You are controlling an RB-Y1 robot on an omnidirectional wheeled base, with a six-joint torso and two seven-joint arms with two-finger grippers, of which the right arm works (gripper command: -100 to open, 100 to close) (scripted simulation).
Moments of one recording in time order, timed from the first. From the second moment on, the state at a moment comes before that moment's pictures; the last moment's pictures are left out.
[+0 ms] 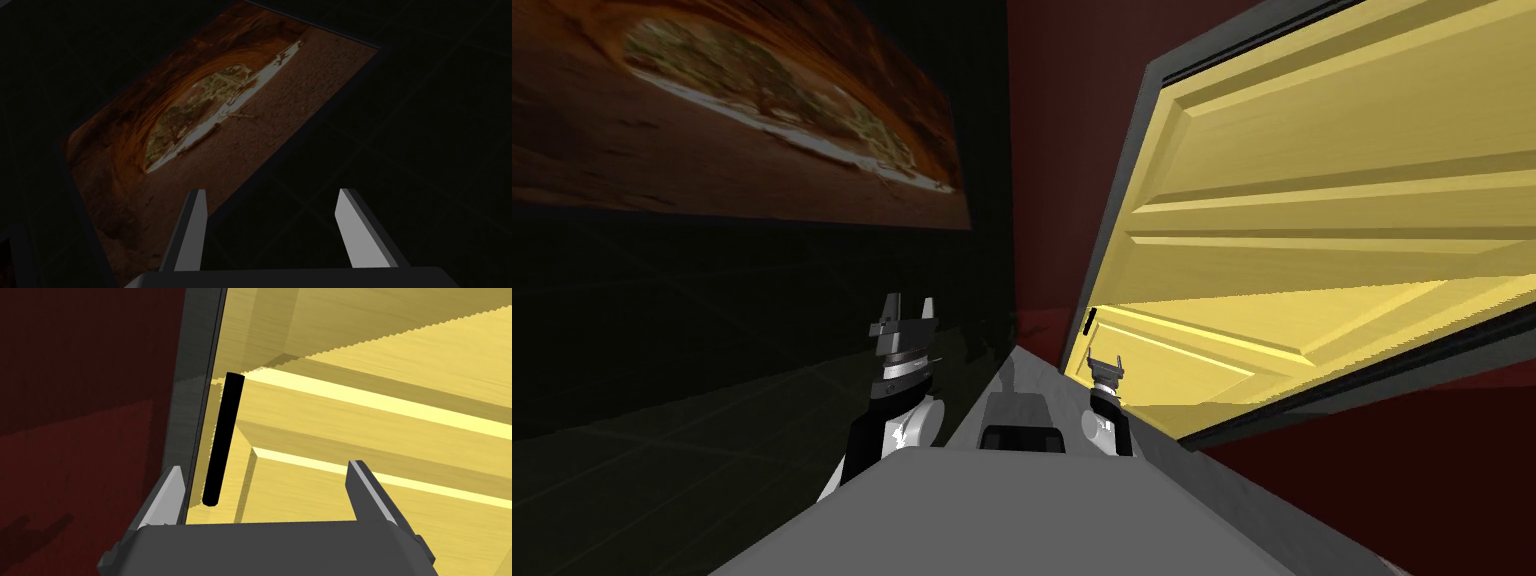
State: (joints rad) arm 0.20 -0.12 0.08 -1.25 -0.74 -0.86 -0.75
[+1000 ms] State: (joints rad) arm 0.15 -0.12 0.08 -1.09 -0.86 -0.89 -0.89
